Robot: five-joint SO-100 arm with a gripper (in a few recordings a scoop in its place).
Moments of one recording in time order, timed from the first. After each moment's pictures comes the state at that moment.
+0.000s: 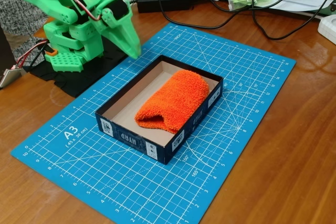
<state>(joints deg) 0.4 185.6 166.2 65.2 5.1</state>
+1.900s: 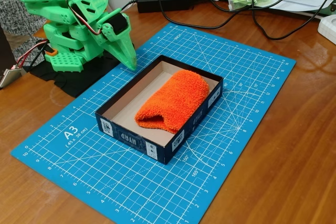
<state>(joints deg) 0.7 192.6 175.2 65.8 2.8</state>
